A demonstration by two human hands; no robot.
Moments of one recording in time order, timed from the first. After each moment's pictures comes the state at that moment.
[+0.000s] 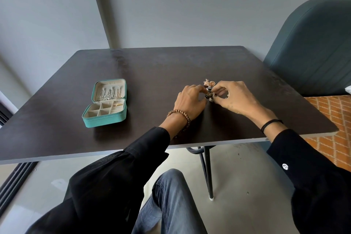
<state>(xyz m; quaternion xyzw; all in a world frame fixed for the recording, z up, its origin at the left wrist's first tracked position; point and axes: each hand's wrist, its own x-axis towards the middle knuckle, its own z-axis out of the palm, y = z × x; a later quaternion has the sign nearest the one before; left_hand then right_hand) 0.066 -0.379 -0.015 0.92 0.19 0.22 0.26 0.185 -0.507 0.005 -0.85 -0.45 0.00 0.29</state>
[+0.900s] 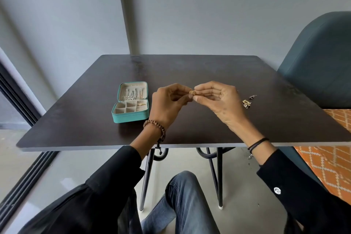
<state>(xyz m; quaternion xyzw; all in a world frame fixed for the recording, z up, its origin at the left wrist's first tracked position) -0.050 -0.347 0.015 0.76 0.18 0.37 0.50 0.080 -0.466 0.017 -0.63 -0.47 0.10 0.62</state>
